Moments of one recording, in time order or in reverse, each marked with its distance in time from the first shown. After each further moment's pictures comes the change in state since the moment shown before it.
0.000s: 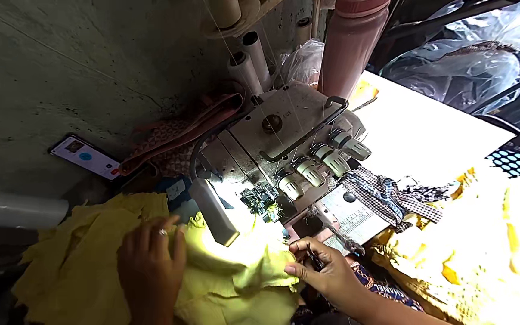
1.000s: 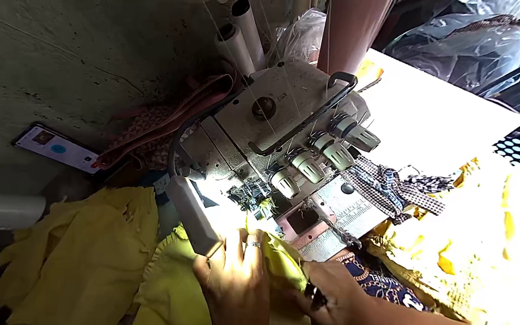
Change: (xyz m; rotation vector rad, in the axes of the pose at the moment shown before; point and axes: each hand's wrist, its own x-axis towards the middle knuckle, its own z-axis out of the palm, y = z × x) left_hand -0.012 0.132 0.019 -0.004 -0.031 0.008; right_hand -0.011 -0.006 -0.010 -0.600 -0.112 -0.502
